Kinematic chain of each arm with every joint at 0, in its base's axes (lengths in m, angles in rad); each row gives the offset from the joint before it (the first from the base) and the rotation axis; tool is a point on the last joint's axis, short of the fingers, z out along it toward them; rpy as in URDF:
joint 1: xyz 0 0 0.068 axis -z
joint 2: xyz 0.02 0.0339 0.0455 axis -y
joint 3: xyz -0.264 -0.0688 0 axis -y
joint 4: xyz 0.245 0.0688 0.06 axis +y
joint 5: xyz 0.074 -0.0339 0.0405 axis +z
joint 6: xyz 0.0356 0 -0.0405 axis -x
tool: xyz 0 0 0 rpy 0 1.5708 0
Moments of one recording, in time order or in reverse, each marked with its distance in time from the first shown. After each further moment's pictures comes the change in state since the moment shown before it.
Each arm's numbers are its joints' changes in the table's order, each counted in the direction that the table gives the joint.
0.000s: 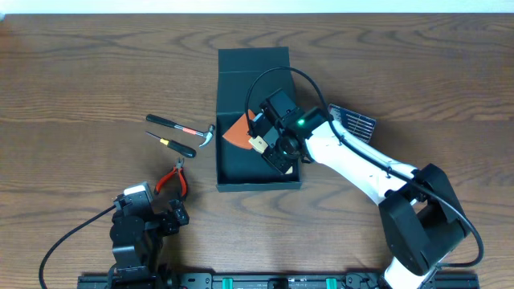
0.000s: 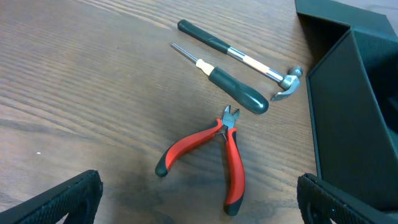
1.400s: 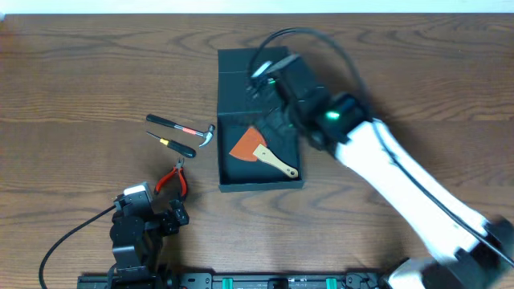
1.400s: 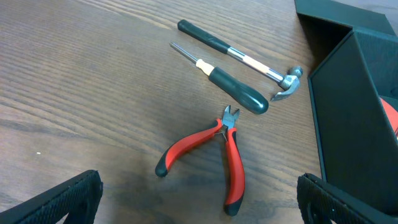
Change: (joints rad) left arm 0.000 0.000 0.000 0.000 0.000 0.000; right arm 0.005 0.253 0.241 0.080 -0.327 -0.026
